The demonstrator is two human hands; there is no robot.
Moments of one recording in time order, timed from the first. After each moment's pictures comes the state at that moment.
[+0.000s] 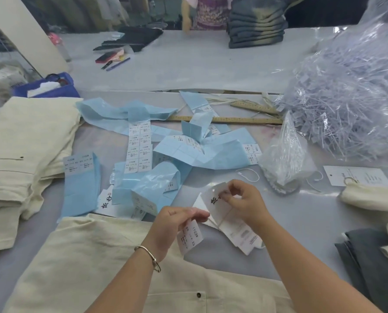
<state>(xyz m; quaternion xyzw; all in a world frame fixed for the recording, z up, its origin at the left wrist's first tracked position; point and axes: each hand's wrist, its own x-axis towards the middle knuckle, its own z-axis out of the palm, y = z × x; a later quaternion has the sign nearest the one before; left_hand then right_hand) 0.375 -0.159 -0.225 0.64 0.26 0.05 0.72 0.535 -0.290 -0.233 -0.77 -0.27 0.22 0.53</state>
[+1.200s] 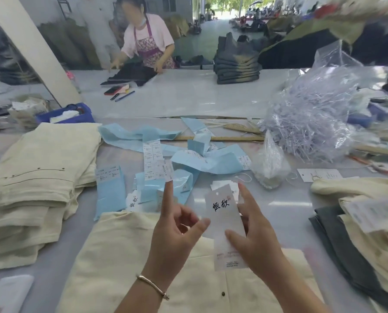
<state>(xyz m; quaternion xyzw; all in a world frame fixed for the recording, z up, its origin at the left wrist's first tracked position) 0.254 -0.214 -0.122 0.73 0.15 0.29 0.59 0.350 -0.358 -0.119 -0.77 -0.29 0.13 0.55</state>
